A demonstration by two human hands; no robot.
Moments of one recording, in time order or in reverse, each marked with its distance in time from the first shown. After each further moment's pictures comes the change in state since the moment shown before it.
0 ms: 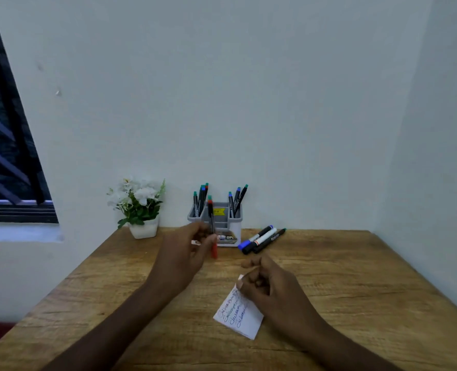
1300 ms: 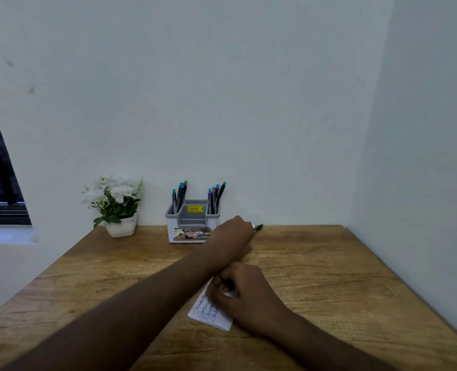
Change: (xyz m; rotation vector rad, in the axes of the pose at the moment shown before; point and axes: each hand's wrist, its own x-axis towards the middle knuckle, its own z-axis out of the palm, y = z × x) left_hand 0.075 0.041 0.137 0.579 -0.591 0.205; right_hand -0.003 0.002 0.000 -0.278 -0.099 -0.193
